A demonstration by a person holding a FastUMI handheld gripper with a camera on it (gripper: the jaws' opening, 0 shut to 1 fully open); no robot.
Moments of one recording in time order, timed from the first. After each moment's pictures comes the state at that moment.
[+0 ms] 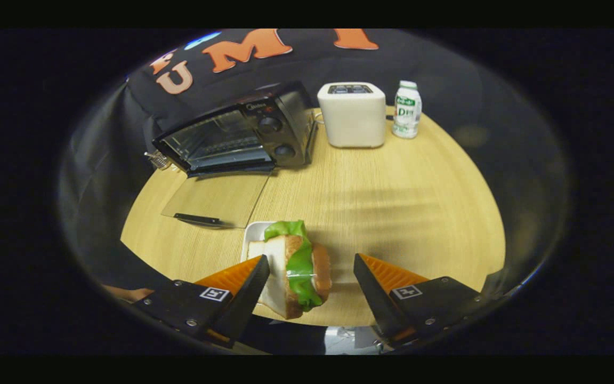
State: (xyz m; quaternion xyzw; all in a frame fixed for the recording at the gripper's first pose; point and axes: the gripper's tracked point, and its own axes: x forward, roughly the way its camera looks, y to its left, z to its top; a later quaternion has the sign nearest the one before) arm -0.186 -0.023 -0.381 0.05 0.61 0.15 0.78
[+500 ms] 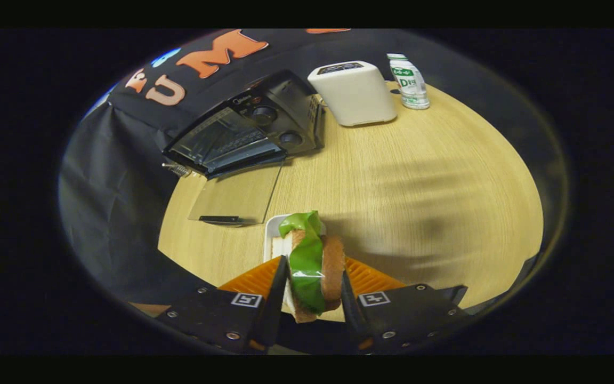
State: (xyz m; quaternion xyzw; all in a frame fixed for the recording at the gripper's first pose) arm -0.189 -0.006 -0.383 0.15 0.63 0.18 0.74
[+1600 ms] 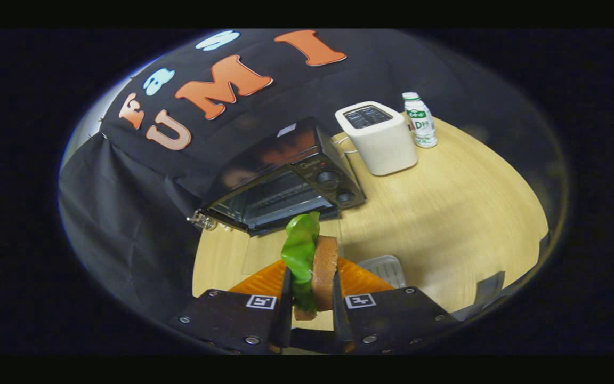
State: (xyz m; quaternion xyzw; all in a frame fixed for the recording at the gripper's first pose) arm -0.111 0.094 -0.300 0.23 0.53 0.11 0.81
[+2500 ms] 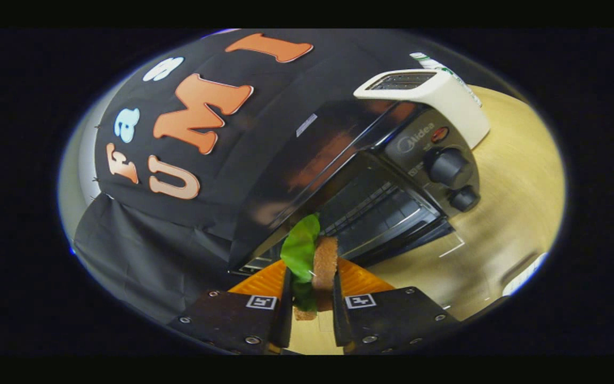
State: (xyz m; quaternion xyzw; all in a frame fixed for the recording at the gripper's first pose) arm -0.004 0.234 -0.365 0.42 0.46 0.09 0.78
